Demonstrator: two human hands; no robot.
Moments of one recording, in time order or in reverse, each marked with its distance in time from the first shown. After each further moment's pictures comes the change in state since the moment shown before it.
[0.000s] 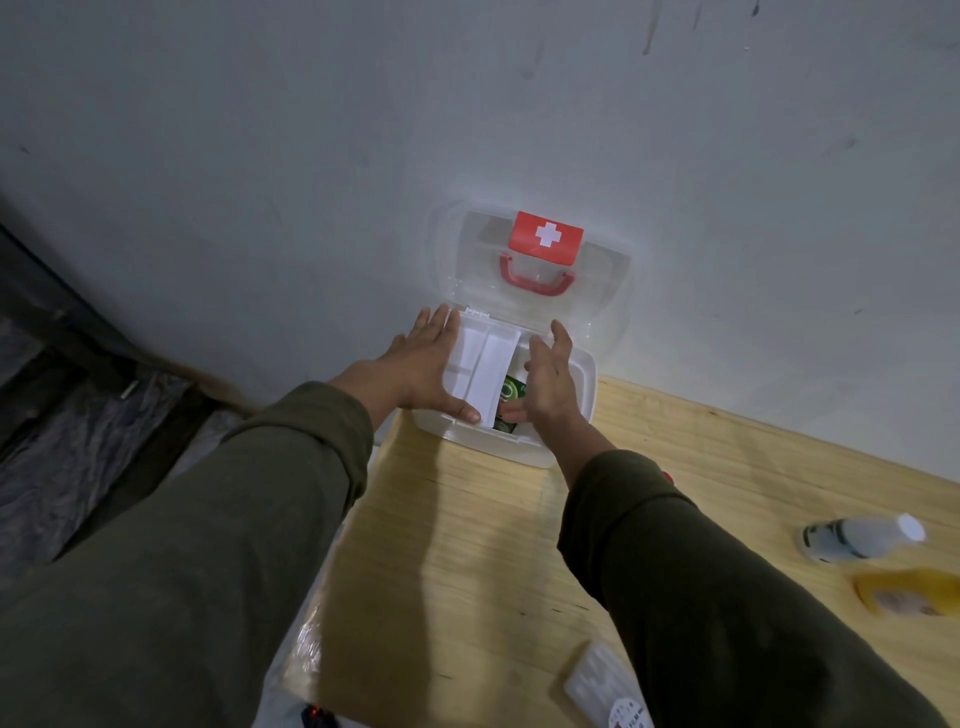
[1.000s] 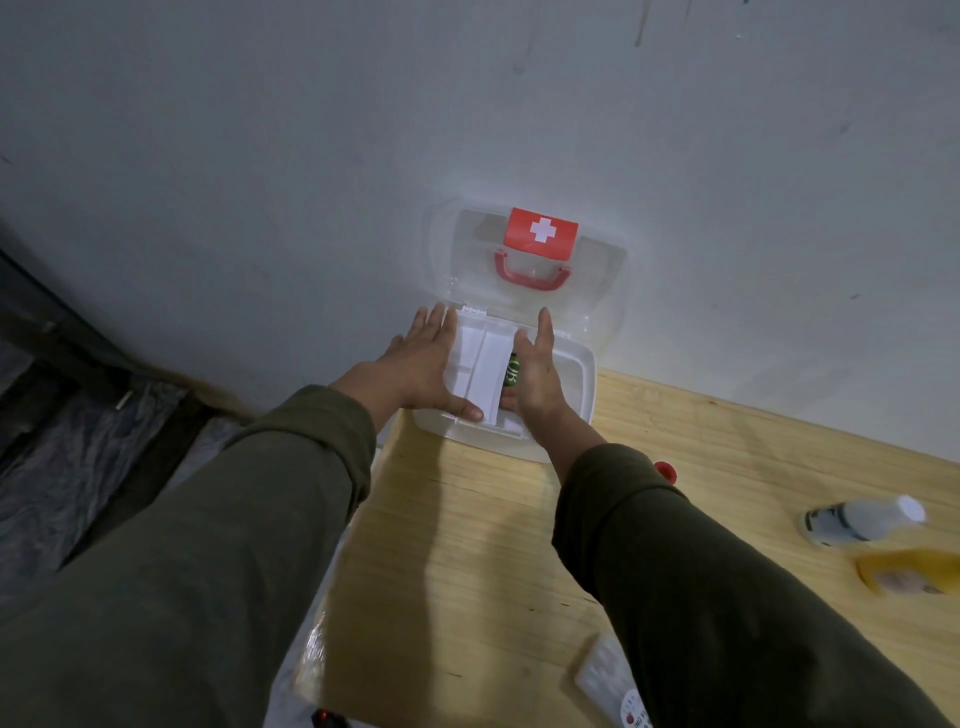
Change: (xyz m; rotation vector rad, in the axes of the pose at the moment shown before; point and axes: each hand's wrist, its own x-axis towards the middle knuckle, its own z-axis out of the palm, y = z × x) left_hand 0.003 -0.001 0.001 -0.008 -0.009 -0.011; right_hand -0.006 -0.004 0.010 0.093 -0.061 -0.086
